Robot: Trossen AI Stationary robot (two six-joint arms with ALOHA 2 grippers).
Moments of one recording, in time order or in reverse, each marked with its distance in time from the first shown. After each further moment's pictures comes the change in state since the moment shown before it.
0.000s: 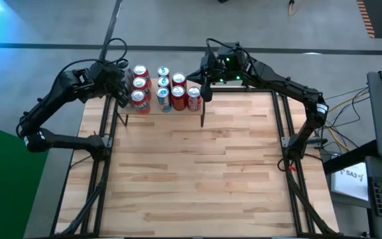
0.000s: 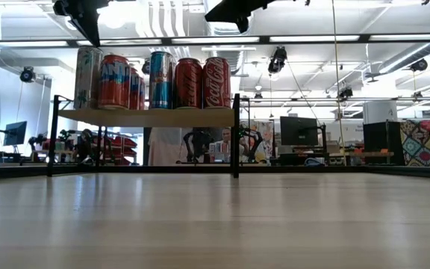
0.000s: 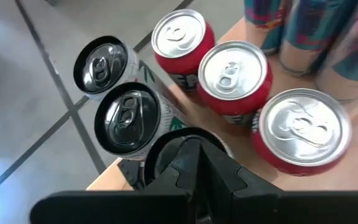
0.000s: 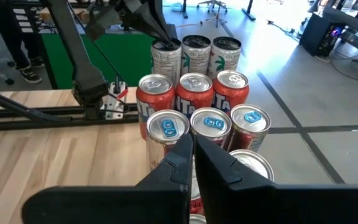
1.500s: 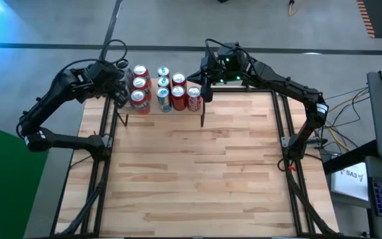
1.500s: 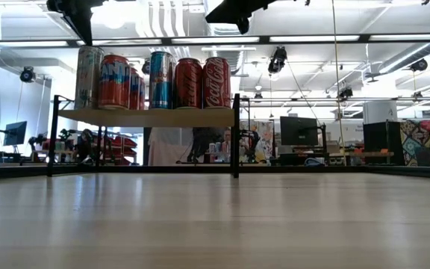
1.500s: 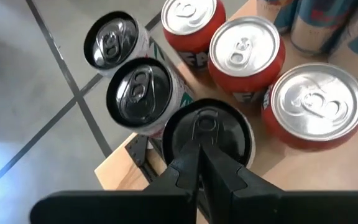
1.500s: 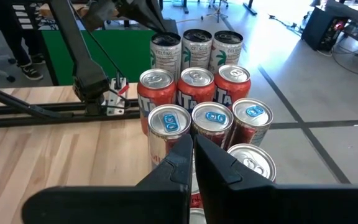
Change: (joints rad) left arm 0.000 0.010 0.041 -0.101 -0.025 -0.032; right arm 0.000 0.000 0.002 -0.022 0.000 0.003
